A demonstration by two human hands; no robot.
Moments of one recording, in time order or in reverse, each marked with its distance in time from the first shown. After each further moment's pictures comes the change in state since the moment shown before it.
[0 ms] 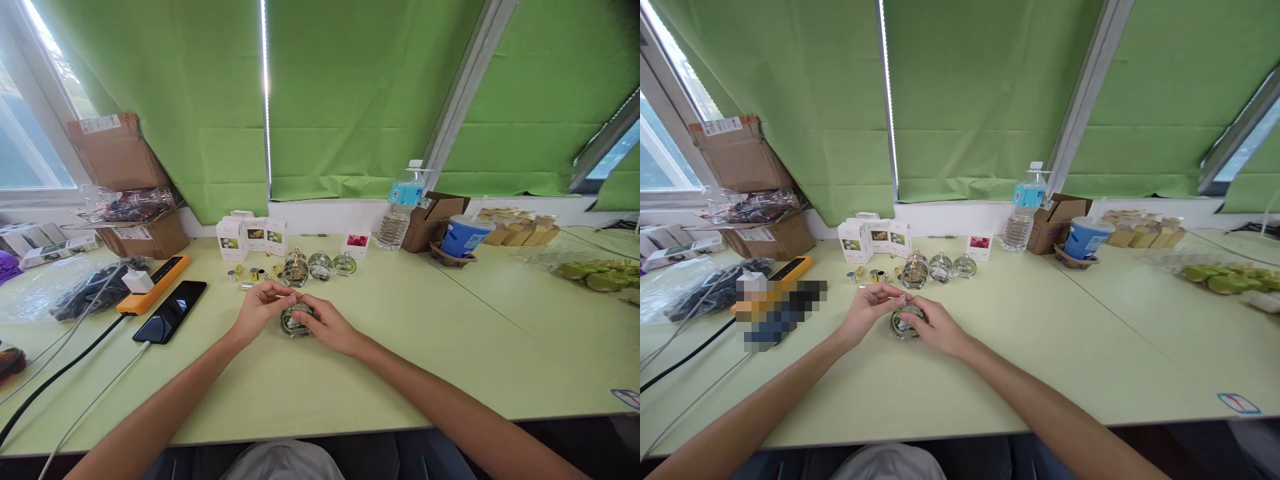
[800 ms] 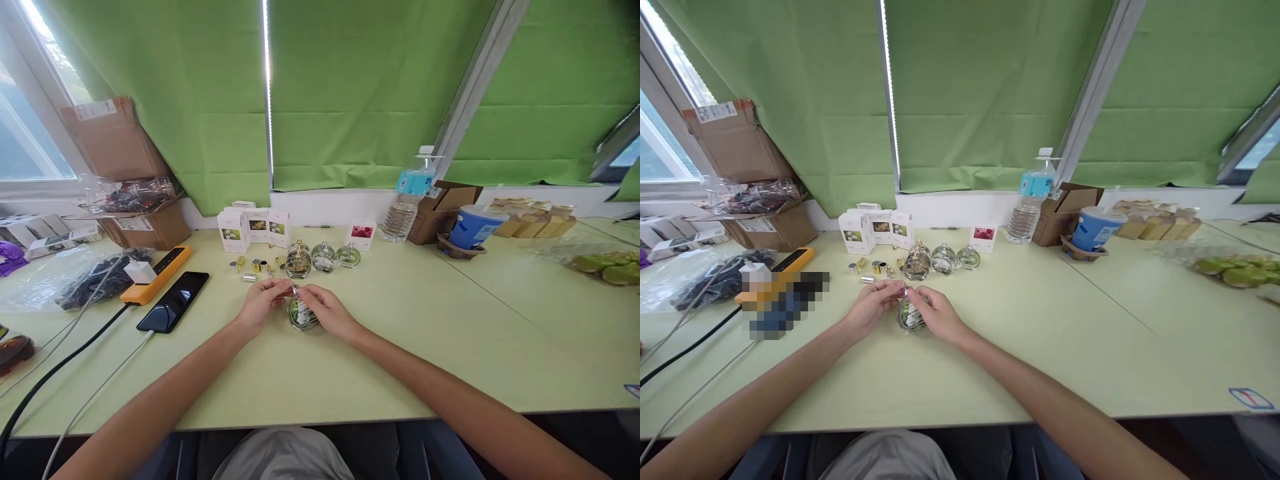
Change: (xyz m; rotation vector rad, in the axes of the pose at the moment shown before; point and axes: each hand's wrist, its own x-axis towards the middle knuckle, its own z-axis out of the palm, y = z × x) left_hand 0.005 -0.018 0.000 -0.234 0.167 -0.323; right_hand 0.006 0.009 0.012 0.222 0.119 0.195
